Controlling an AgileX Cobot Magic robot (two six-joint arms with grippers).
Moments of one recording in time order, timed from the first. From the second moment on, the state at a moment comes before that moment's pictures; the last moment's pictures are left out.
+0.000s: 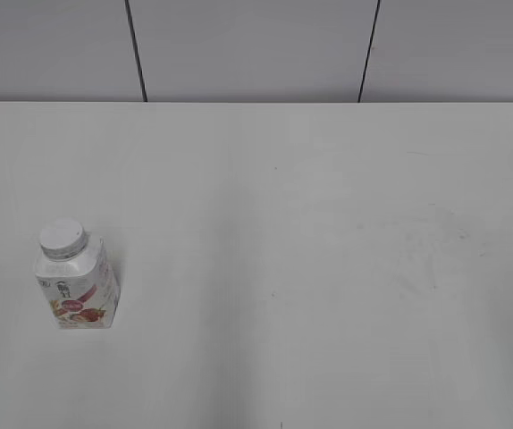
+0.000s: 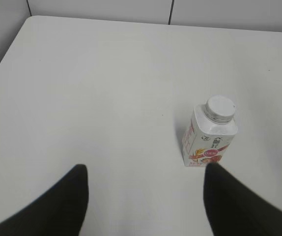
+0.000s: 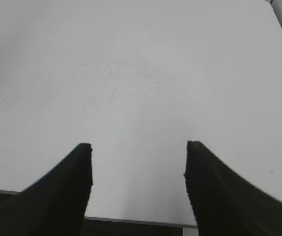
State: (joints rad) left arm 0.03 -0.01 -0.52 0.02 1.06 -0.07; right arm 0.00 -0.01 -0.51 0.15 1.10 -0.21
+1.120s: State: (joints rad) left arm 0.03 0.00 -0.53 0.01 1.05 -0.07; right arm 0.00 -0.01 -0.51 0.15 1.10 -0.21
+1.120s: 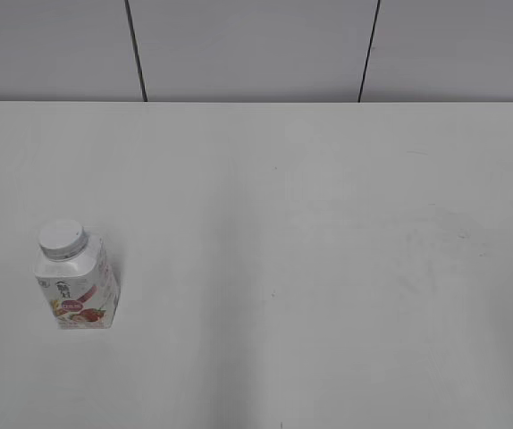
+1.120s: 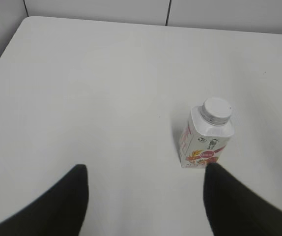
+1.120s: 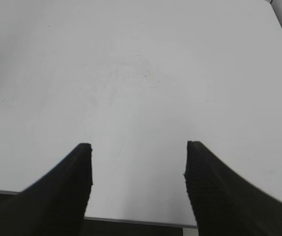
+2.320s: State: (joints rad) left arm -0.19 0.51 -0.30 0.20 0.16 -0.04; right arm 0.00 -0.01 -0.51 0.15 1.10 -0.21
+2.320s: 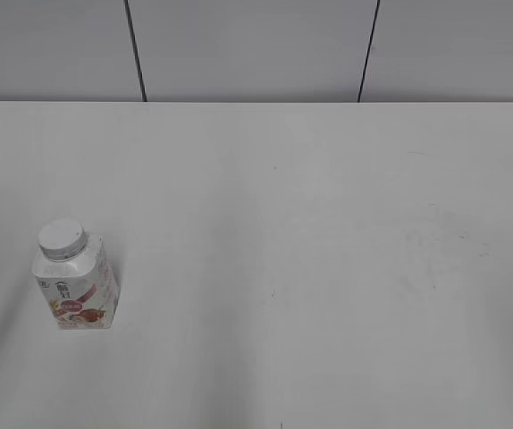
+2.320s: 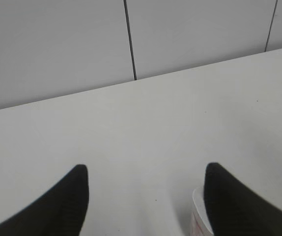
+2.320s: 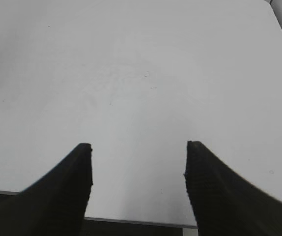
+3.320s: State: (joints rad) left arm -0.19 0.75 -0.26 0.30 -0.03 -0.12; right arm 0.00 -0.01 -0.51 0.15 1.10 -0.21
